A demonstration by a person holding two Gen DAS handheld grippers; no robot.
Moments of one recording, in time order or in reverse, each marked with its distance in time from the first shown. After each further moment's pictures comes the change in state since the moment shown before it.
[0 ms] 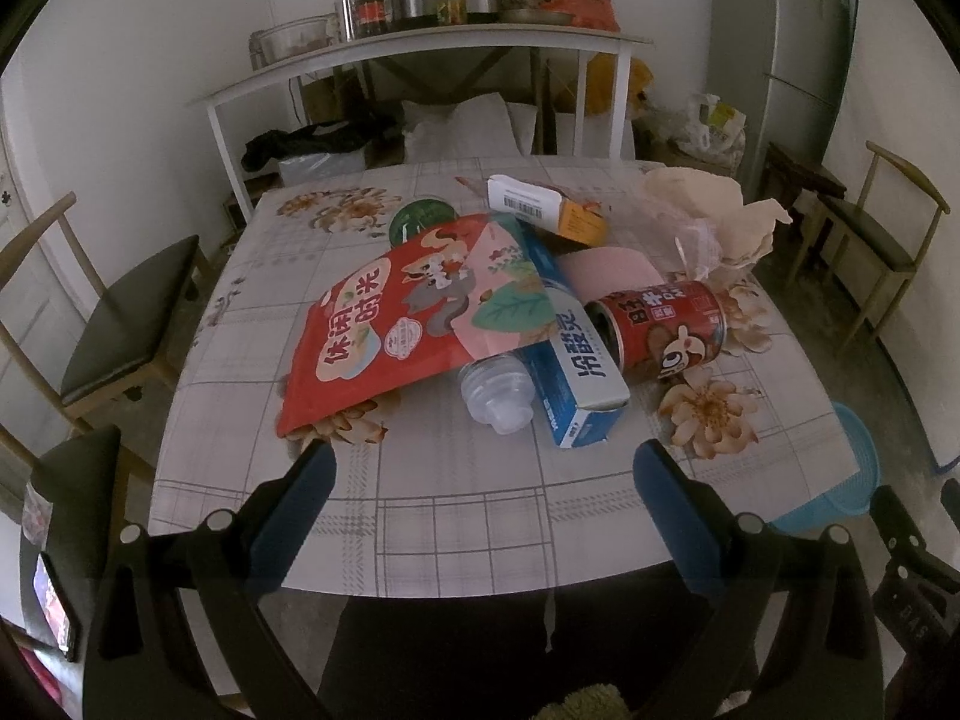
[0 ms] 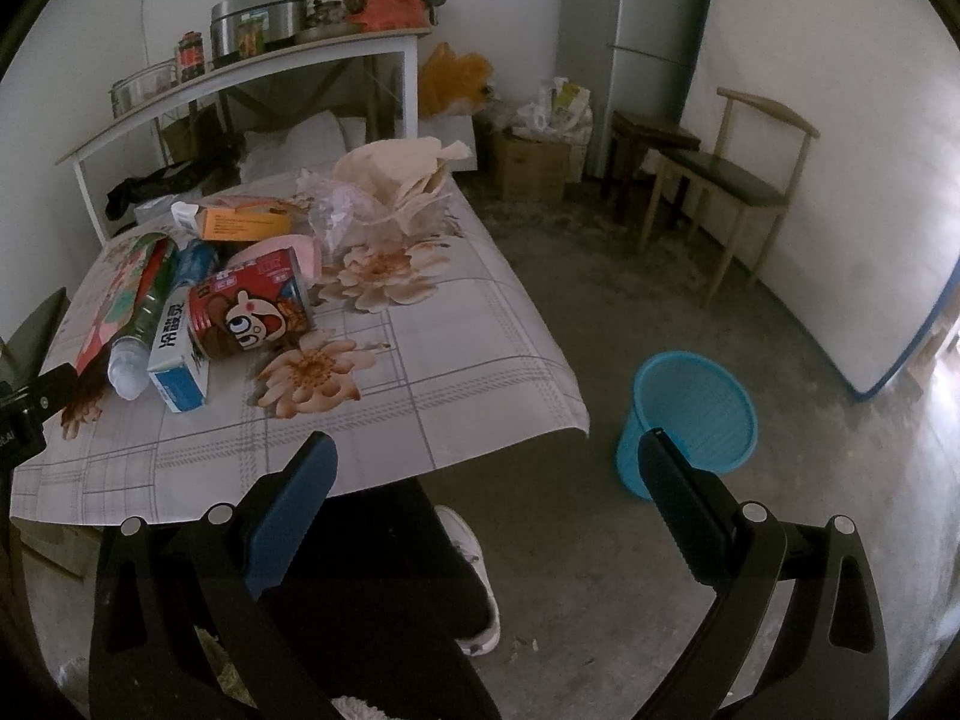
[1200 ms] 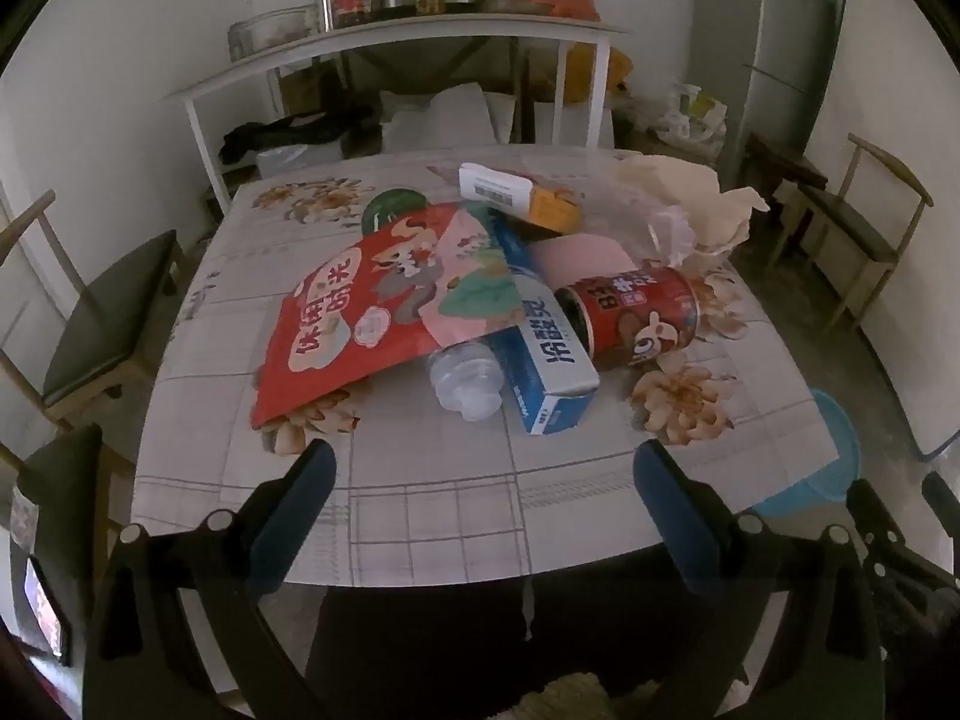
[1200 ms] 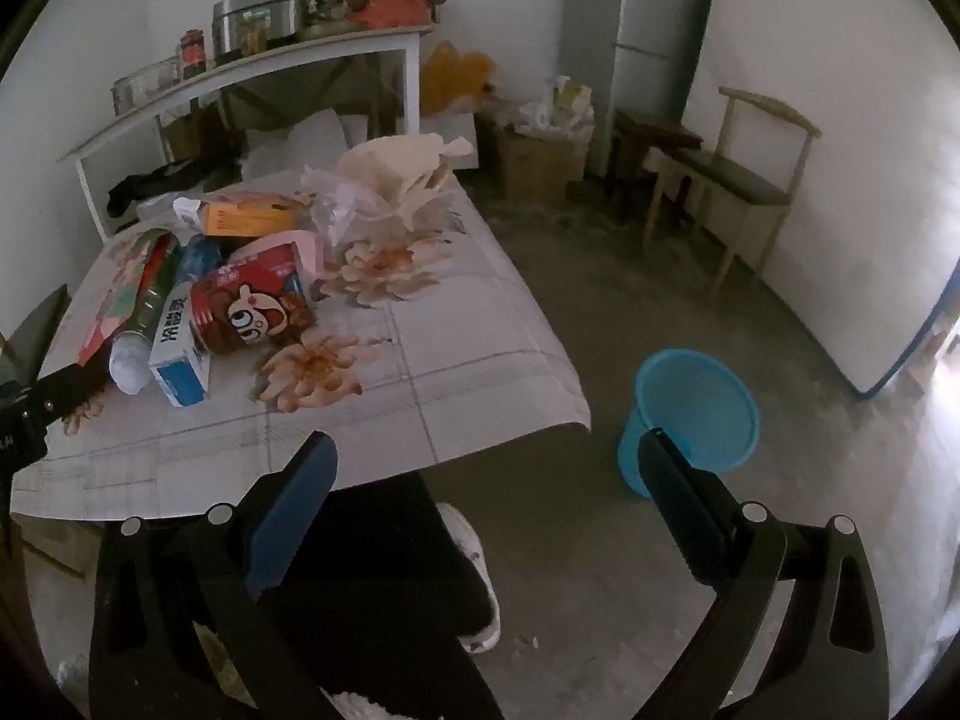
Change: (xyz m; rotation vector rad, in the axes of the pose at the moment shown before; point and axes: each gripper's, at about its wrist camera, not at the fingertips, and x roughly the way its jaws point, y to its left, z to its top) left arm -0.002 -0.005 -0.001 0.016 0.023 -0.055; right arm 0.002 -0.002 -0.006 0.005 0.005 0.011
